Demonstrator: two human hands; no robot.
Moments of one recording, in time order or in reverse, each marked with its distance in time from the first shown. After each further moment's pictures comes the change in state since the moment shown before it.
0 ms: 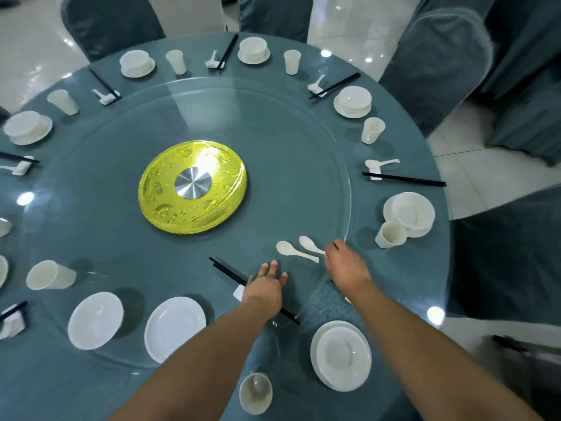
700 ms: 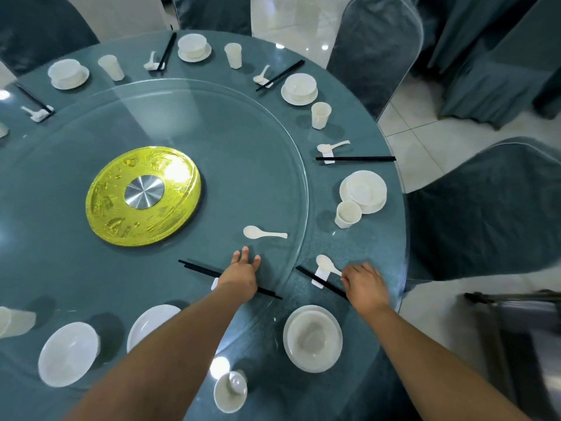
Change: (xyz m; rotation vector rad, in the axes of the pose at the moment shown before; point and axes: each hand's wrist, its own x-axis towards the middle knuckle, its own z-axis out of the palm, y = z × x) left_hand 0.023 0.033 -0.017 0.044 -0.005 0.005; right_hand -0.107 0.115 0.034 -0.025 0.031 0.238
